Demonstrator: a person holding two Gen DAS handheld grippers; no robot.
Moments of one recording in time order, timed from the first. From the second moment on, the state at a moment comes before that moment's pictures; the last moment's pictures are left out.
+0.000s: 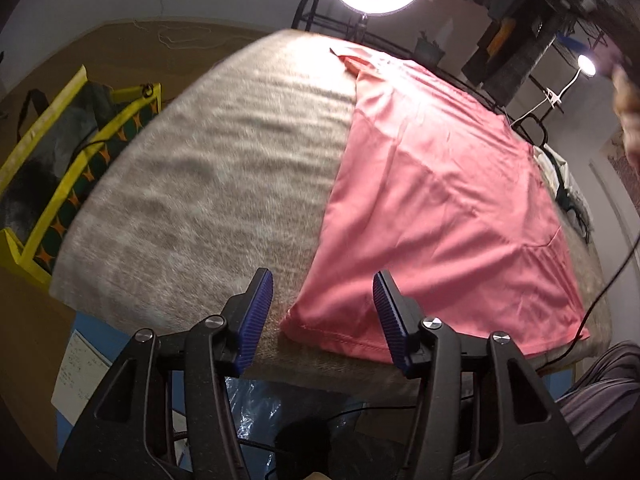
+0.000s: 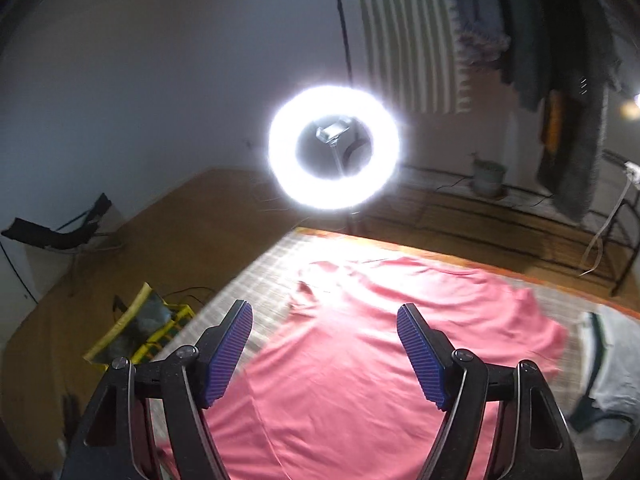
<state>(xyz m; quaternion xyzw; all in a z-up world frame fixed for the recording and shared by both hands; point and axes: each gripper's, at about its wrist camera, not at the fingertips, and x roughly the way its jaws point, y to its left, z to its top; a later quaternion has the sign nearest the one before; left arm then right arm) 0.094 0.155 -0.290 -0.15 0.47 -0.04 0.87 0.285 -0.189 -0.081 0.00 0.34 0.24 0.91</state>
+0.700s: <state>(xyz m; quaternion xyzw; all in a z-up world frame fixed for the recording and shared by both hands) 0.101 0.158 -0.300 -0.17 0.44 -0.08 0.88 0.509 -0.019 -0.253 -0.01 0.50 0.21 0.84</state>
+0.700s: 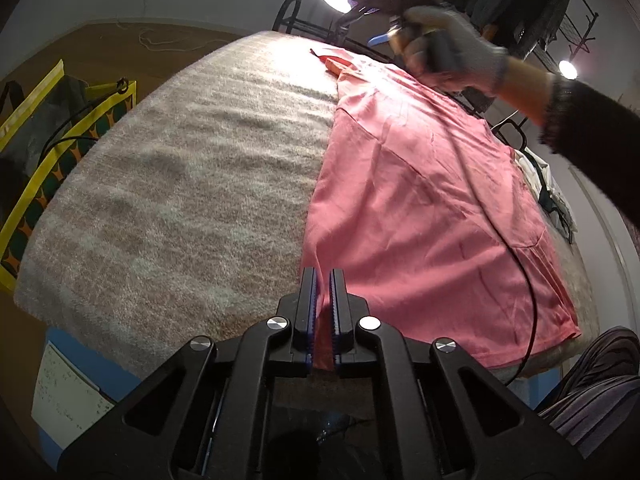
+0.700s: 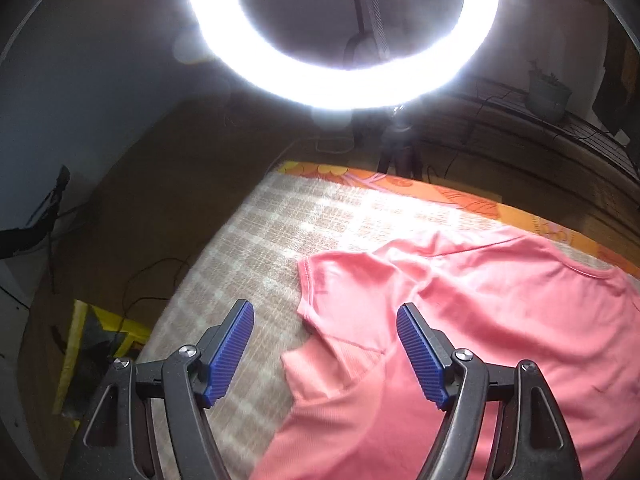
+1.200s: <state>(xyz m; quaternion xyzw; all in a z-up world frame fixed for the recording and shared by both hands) 0.104 0.157 -0.292 -0.20 0.43 -0.11 0.88 0.533 0.023 -0.316 -0.16 0.50 0.19 0.83</state>
